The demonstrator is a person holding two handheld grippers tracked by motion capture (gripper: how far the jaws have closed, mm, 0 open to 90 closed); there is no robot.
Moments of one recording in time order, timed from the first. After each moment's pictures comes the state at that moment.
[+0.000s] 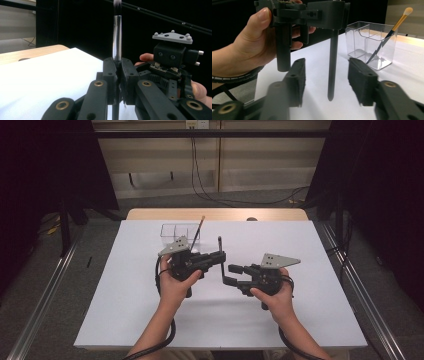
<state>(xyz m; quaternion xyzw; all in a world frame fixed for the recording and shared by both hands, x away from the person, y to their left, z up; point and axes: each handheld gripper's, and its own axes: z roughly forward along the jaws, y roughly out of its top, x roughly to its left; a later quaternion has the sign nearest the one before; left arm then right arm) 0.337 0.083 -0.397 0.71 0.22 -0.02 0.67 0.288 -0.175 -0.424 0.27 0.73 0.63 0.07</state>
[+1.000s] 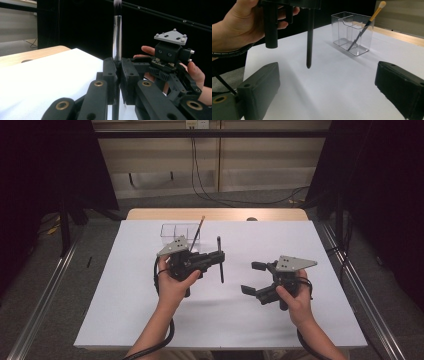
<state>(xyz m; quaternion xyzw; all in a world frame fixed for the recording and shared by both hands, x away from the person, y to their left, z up) 0.335 0.086 -0.394 0.71 0.22 -0.01 0.67 0.280 -0.217 -0.425 0.27 0.75 0.59 0.11</state>
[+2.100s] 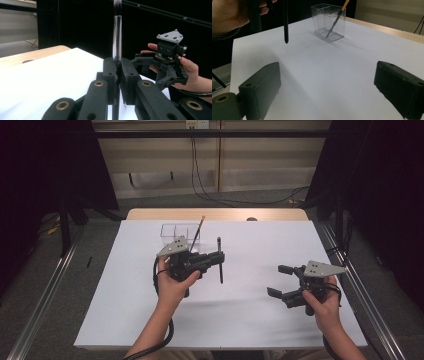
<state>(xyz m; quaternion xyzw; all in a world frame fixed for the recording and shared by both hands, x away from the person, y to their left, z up) 0.334 0.087 -0.392 0.72 0.21 0.00 0.66 0.259 -0.281 -0.429 0.31 0.76 0.56 0.14</state>
